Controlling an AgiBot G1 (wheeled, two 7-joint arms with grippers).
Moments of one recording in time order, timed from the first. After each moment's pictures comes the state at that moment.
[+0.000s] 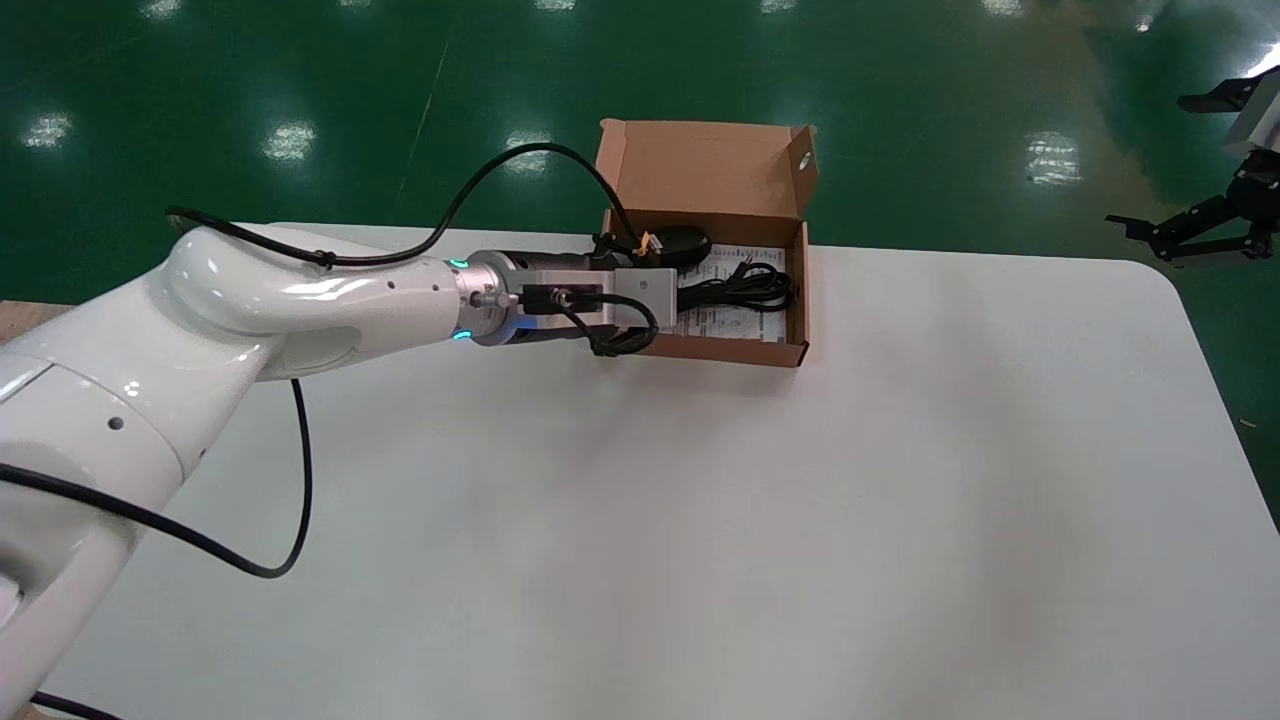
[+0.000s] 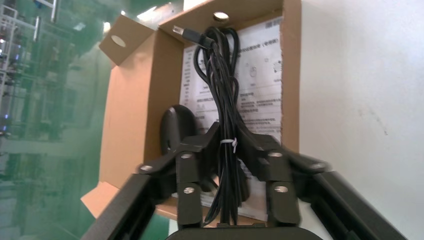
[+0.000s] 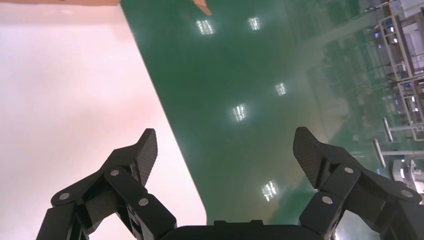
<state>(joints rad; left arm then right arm) -1.64 1.37 1.04 -0.40 1.25 0.70 0.58 1.99 -0.83 -0.77 -0.03 -1.30 -1.11 -0.80</state>
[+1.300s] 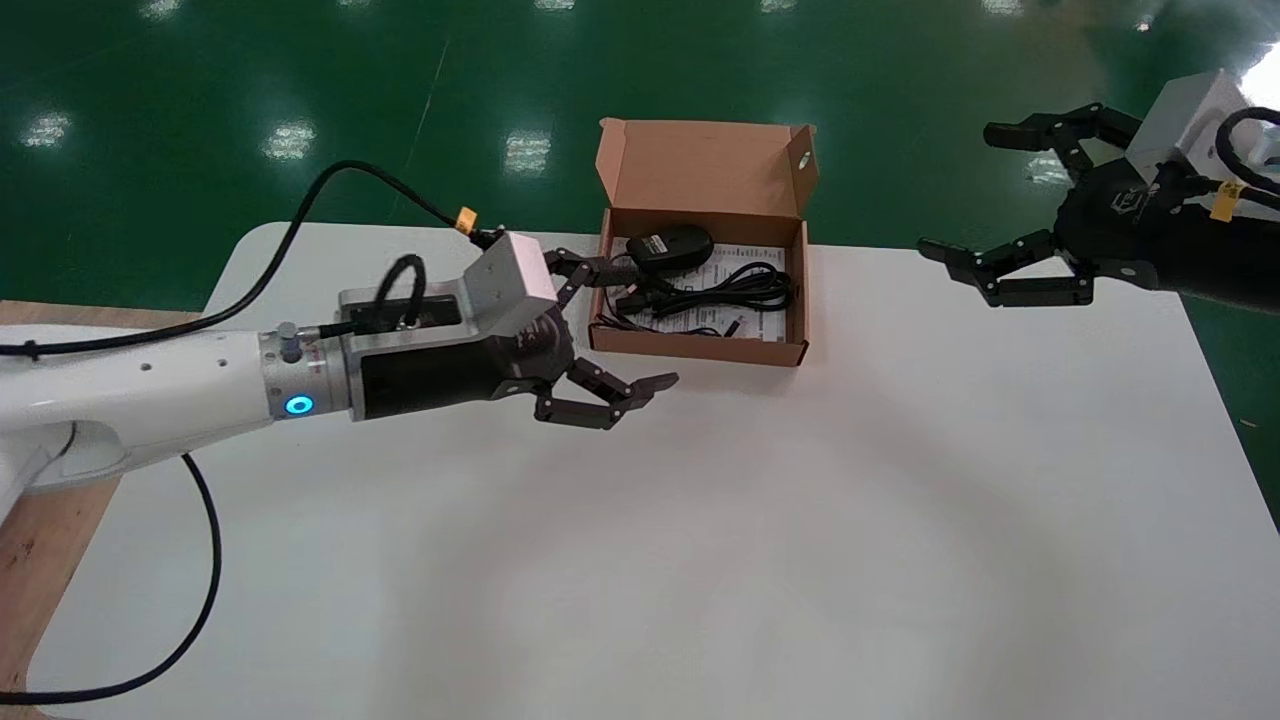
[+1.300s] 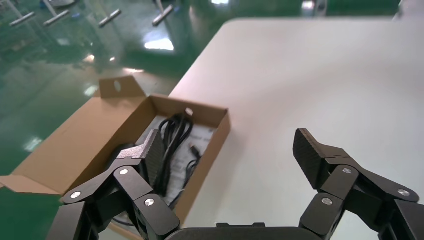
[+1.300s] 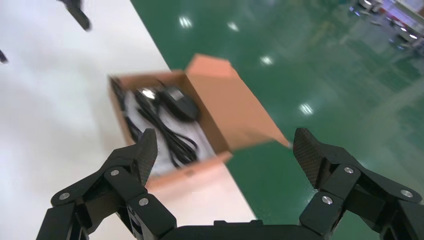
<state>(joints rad) -1.38 1.02 0.69 -0.81 1.01 1.07 0.23 1.58 -0.74 -0.55 0.56 -1.05 -1.28 -0.36</state>
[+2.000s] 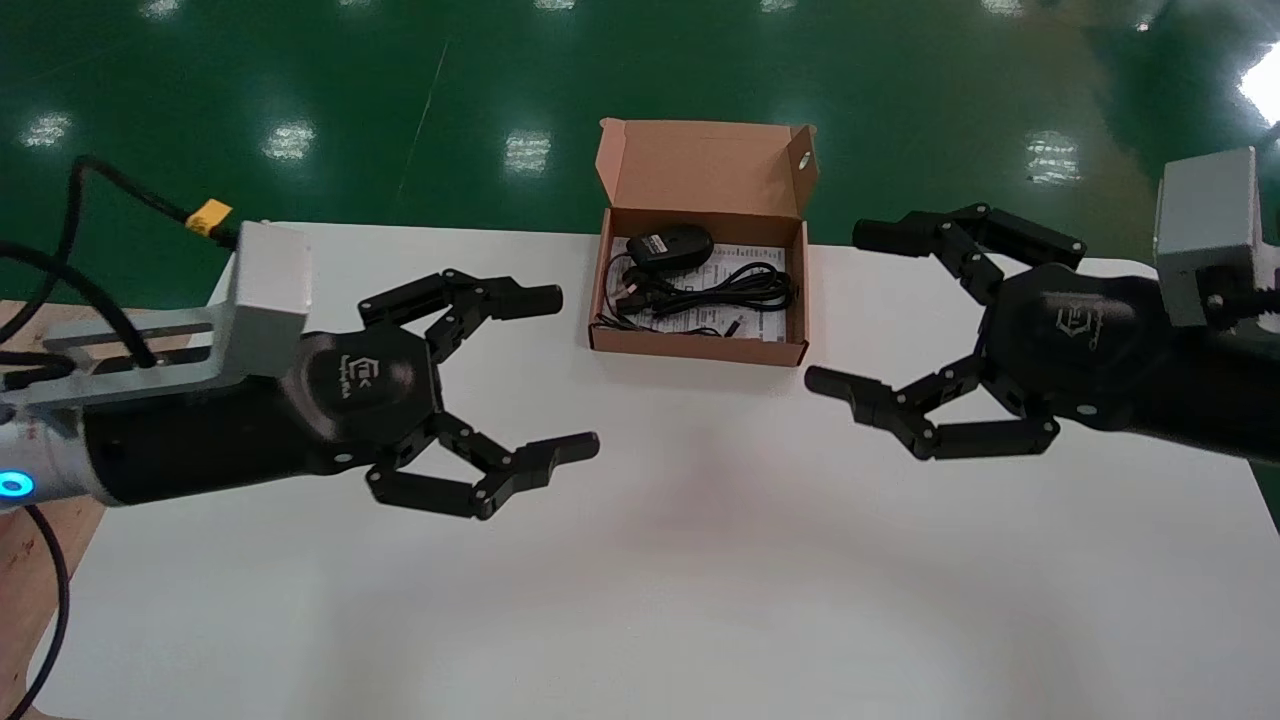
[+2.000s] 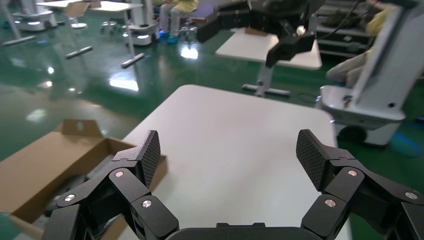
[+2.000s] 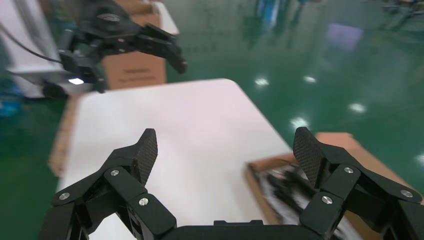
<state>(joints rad) -1.18 0.75 0.42 -1.12 0.83 1.35 -0.04 1.26 -0.66 -0.38 1.01 -0.85 -1.41 -0.02</state>
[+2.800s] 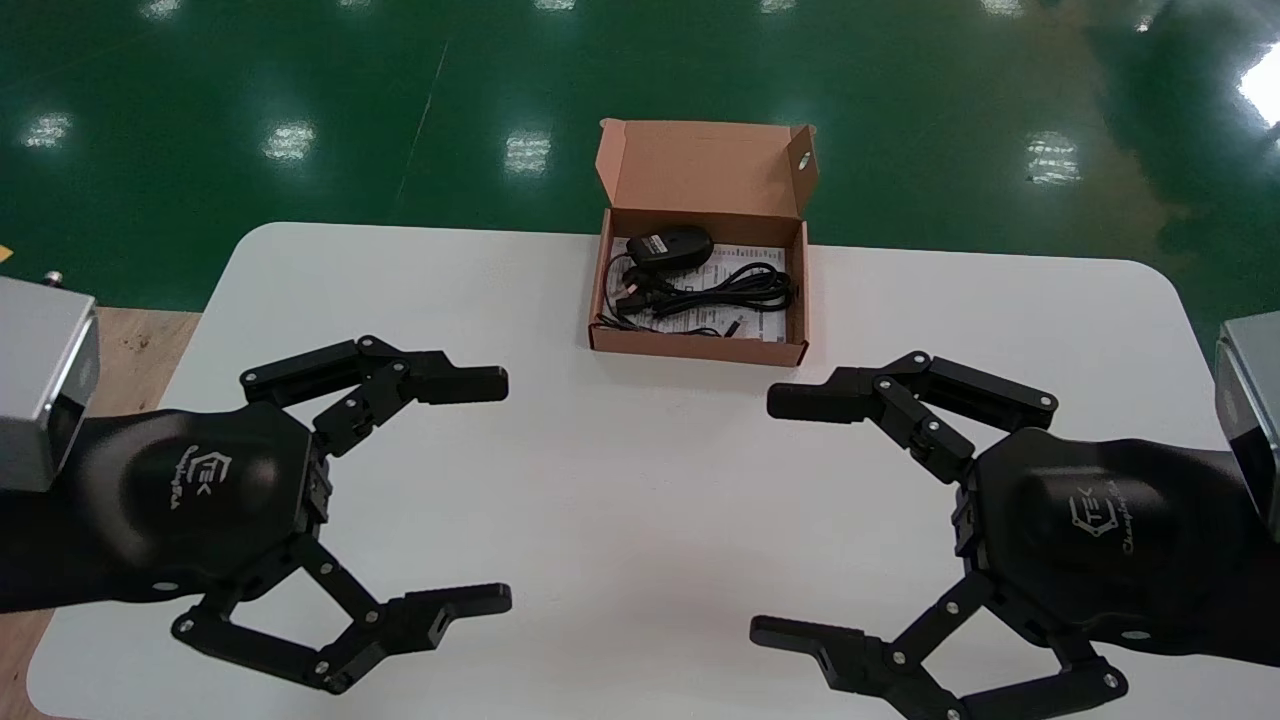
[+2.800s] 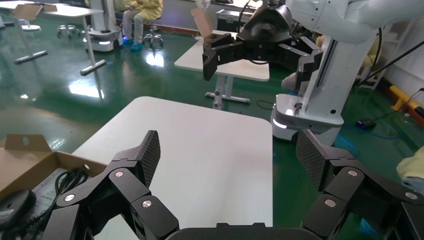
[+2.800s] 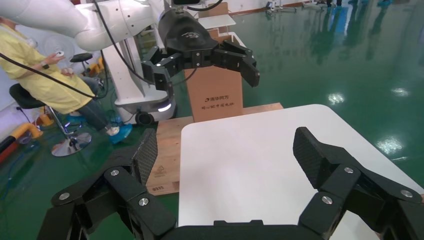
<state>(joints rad) -1.07 0.60 0.27 -1.30 0.72 1.51 -0.19 1.05 -0.61 -0.27 1.32 -0.71 -1.51 0.20</state>
